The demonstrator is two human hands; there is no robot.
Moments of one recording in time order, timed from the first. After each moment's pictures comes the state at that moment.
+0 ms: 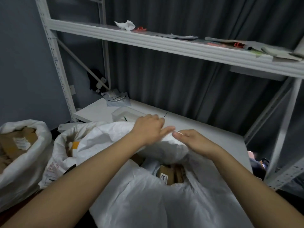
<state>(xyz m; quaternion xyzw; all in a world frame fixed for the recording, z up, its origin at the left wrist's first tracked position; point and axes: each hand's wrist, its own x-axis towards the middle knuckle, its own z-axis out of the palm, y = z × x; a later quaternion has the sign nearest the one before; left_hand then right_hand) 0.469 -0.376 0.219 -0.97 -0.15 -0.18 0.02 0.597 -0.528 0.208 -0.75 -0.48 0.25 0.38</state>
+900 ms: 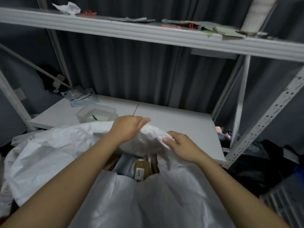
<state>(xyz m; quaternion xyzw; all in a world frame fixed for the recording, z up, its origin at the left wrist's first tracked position) 0.525 -0.390 0.190 -0.98 -0.10 -0.15 -0.07 0.606 -0.601 0.177 -0.84 -0.42 0.11 0.31</state>
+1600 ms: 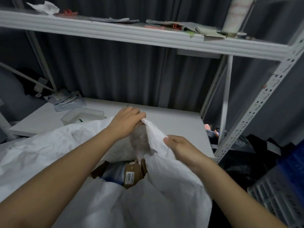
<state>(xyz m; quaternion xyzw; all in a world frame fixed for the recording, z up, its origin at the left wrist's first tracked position) 0.565 -0.395 0.191 -0.98 0.03 -0.20 0.00 0.588 -0.627 0.200 -0.79 -0.20 0.29 0.50</state>
